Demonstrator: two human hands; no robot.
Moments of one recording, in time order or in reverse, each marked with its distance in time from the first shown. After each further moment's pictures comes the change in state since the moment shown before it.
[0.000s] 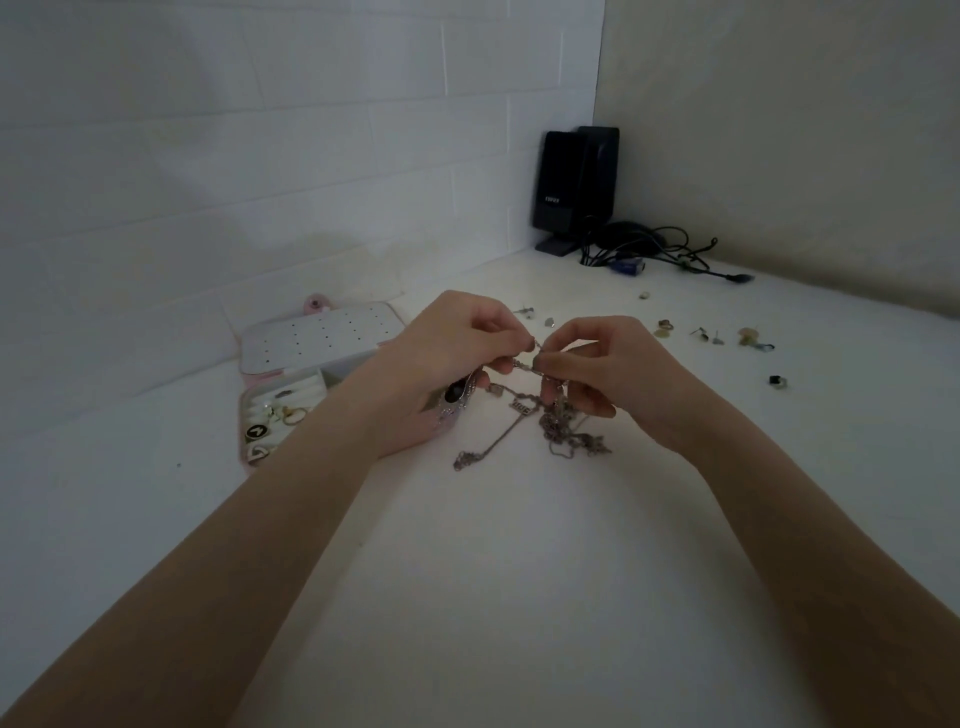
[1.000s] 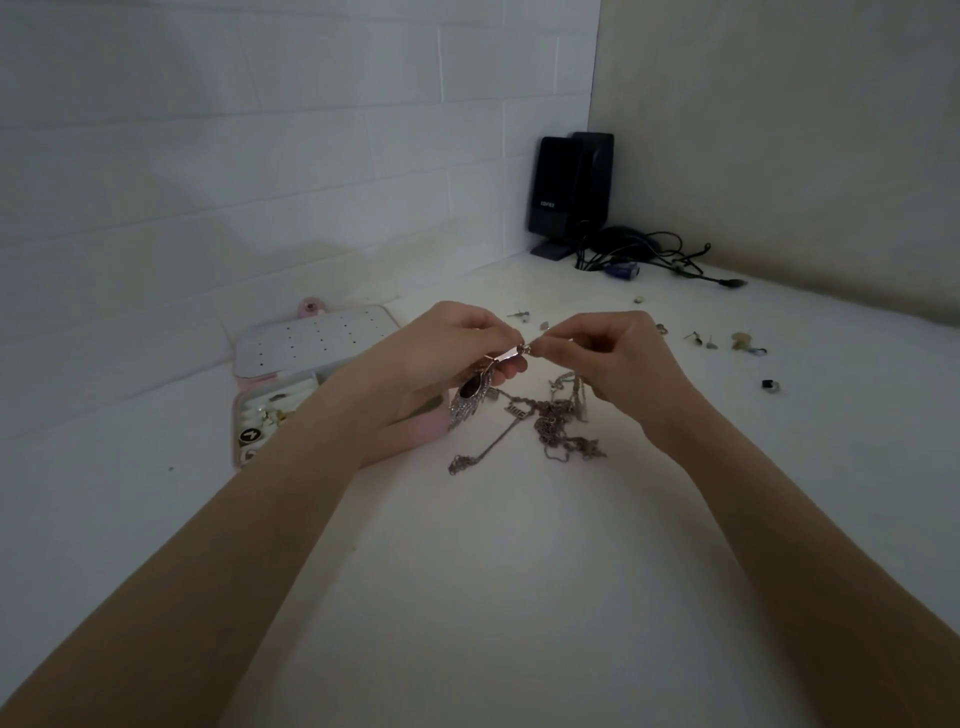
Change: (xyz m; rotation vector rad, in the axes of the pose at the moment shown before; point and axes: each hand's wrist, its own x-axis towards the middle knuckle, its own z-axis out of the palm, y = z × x) left_hand 0.004 -0.003 -0.003 -0.227 -0.091 -0.093; right_hand 0.008 0.009 -0.002 -0.104 0.210 -0.214
